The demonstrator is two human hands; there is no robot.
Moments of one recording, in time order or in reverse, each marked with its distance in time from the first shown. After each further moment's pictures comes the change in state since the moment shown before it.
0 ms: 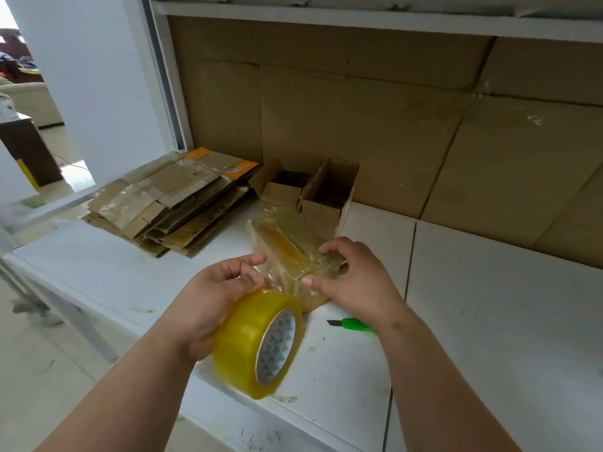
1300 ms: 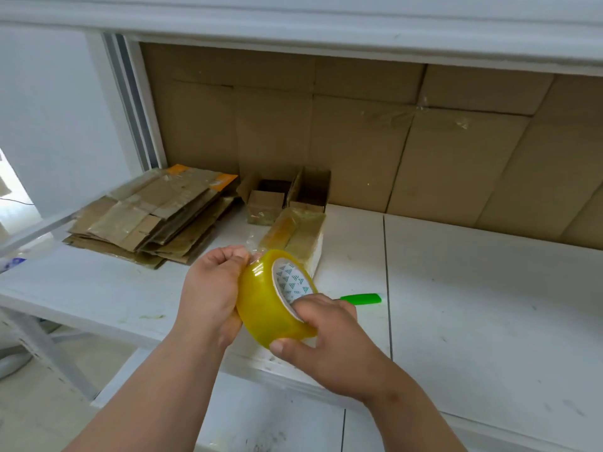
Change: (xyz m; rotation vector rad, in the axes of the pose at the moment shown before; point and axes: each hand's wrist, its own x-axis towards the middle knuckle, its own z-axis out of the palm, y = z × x) left_hand -0.027 0.012 -0.005 -0.171 0.169 0.137; right_hand -0.120 -0.059 0.047 -0.071 -0.079 -0.168
